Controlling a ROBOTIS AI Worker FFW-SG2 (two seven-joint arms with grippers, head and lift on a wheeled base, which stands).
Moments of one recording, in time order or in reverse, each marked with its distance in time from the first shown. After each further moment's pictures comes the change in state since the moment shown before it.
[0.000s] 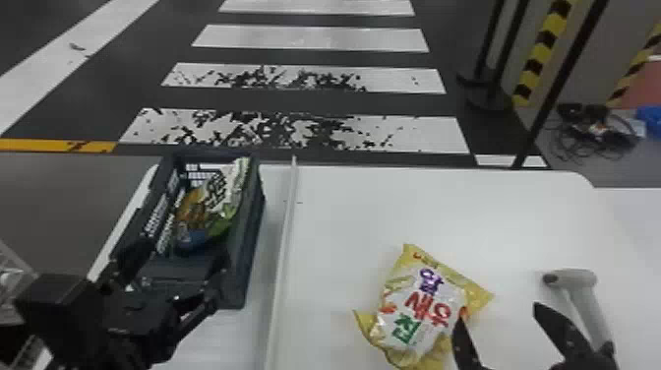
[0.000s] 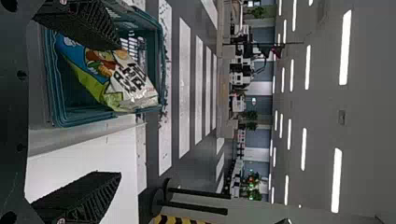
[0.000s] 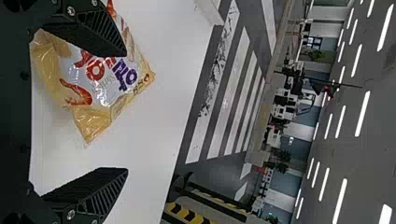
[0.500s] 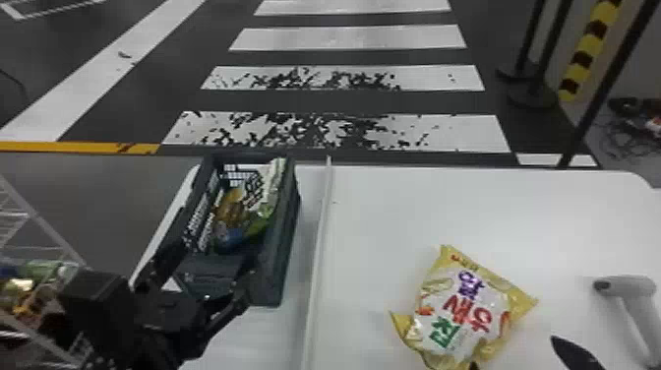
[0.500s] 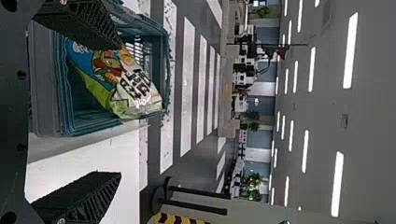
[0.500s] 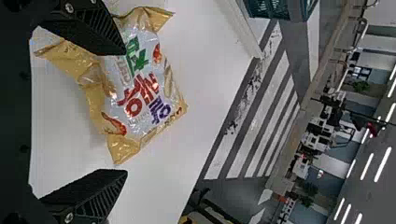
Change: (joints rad) left arm 0.025 0.001 0.045 -0.005 0.047 -0.005 -0.032; right arm -0.003 -0.016 0.165 -0.108 0.191 0.309 0.015
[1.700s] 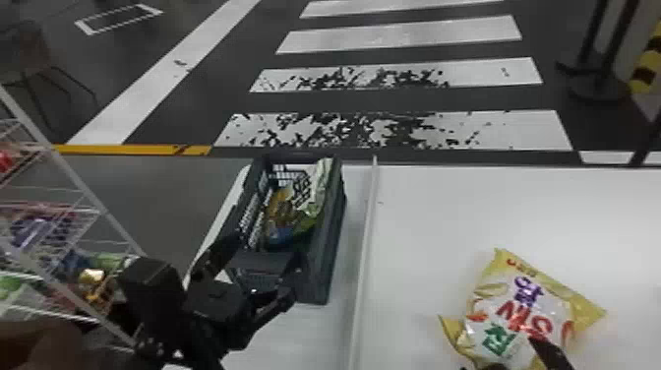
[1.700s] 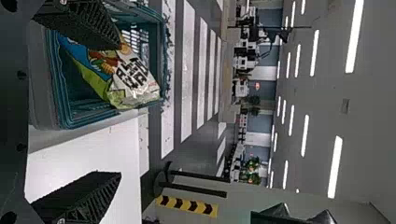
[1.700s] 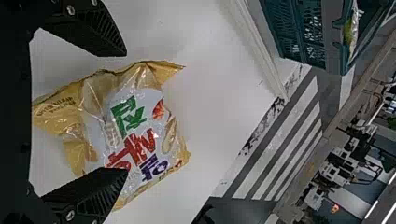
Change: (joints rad) left arm 0.015 0.082 0.032 -0.022 0.089 0.004 -0.033; right arm -0.286 0.105 0.276 0.196 0.154 0.240 -0.015
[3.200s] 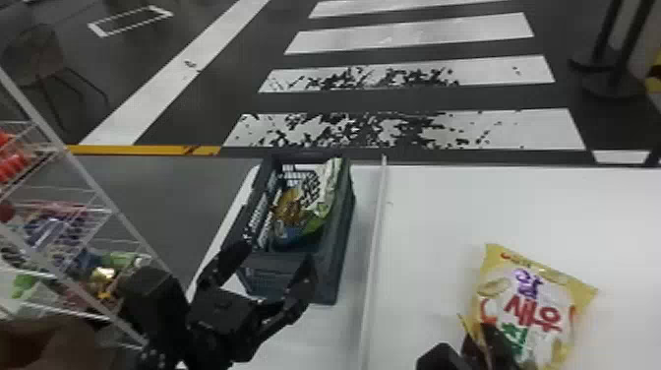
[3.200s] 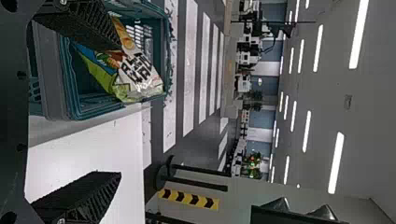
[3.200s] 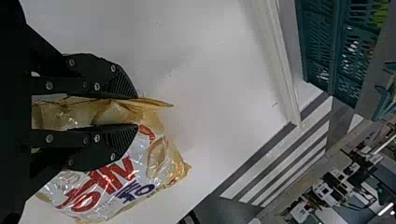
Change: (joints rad) left arm 0.053 -0.024 0.017 -0.034 -0.006 0.000 -0.040; right arm -0.225 0.045 0.129 0.260 0.090 0.060 -0.022
